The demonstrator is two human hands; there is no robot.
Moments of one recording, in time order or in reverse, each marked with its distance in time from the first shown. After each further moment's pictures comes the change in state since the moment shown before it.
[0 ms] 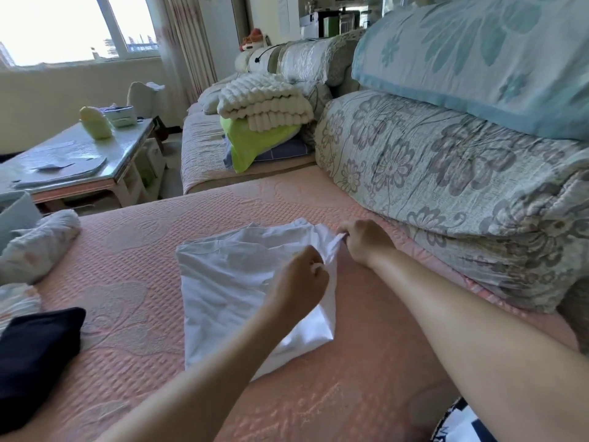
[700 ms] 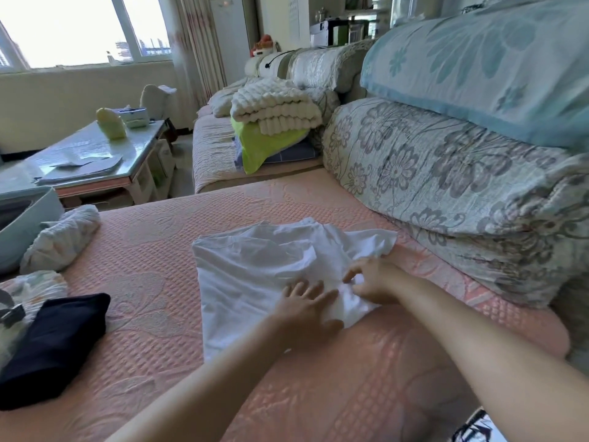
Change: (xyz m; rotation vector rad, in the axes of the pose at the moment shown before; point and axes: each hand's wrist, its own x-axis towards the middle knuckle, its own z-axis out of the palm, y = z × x) left_hand -0.039 -0.040 0.013 0.581 -0.488 0.197; right_hand -0.078 -0.012 -0.010 -0.040 -0.429 0.039
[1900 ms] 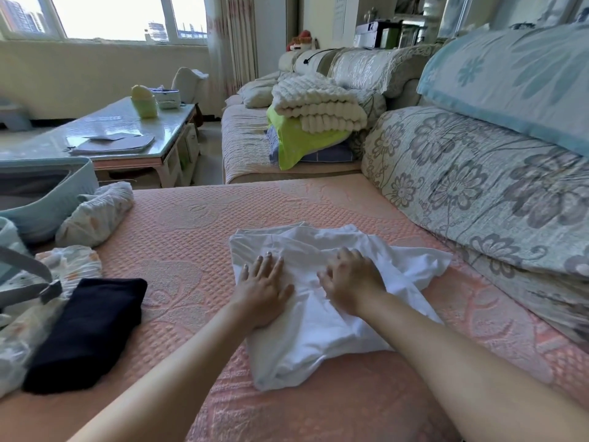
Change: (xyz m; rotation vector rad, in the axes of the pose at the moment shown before) left_hand -0.022 -0.159 0.004 -0.101 0.063 -0.359; right_hand 0.060 -0.134 0.038 -0.284 0.292 -0.111
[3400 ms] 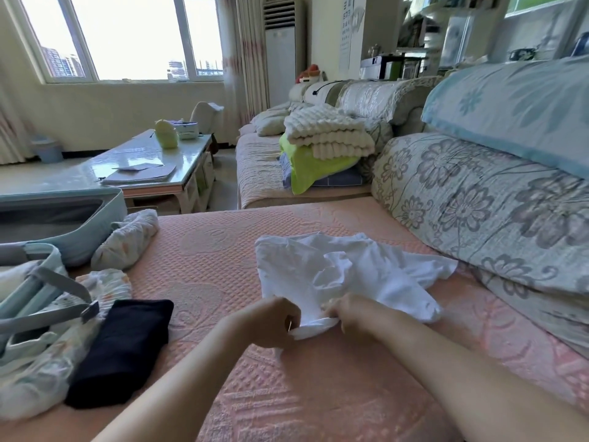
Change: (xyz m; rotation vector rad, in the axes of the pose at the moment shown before) left_hand -0.043 -0.006 -0.062 -0.063 -0.191 0.283; right_hand -0.004 -0.025 -0.022 0.027 -0.531 -0.225
